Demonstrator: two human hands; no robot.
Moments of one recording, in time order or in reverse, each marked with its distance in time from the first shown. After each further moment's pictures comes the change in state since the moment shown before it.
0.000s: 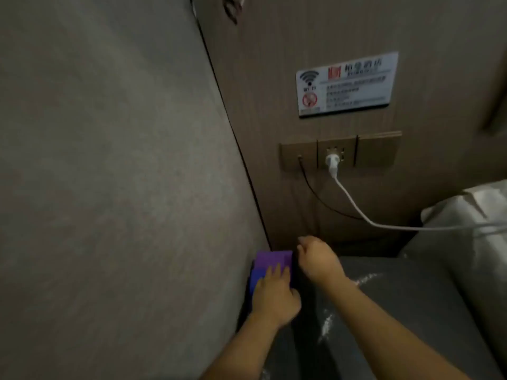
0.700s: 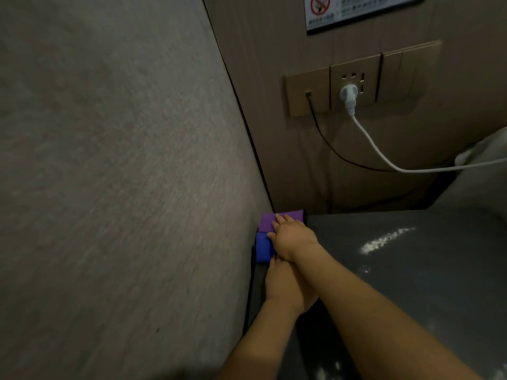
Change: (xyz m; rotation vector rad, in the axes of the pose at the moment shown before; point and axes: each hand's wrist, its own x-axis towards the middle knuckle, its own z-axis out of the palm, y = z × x) left_hand 0.011 -0.028 0.066 0.178 -0.062 0.074; right_hand 0.044 0.002 0.122 -0.462 -0.289 -0.223
